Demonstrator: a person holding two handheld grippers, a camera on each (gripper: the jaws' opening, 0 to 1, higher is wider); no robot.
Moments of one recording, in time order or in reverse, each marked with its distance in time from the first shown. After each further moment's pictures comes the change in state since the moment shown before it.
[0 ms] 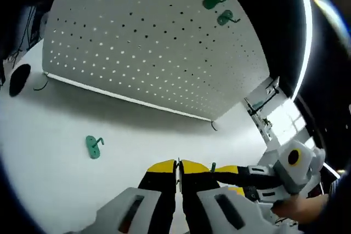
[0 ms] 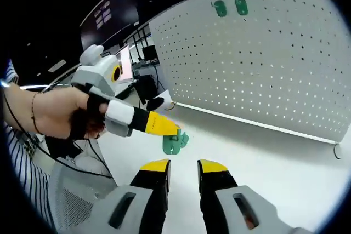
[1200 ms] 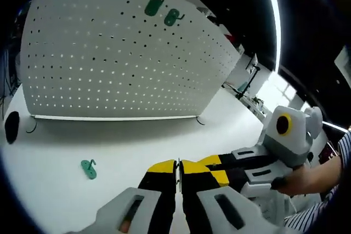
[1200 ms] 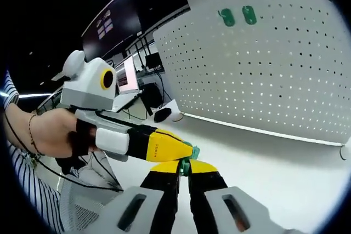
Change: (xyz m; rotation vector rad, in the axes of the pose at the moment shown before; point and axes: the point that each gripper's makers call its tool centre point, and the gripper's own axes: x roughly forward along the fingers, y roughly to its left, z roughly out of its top) left arm -0.016 -0.029 0.008 0.190 -0.042 -0.082; right arm 0.006 0.022 0.022 0.031 -0.041 0.034
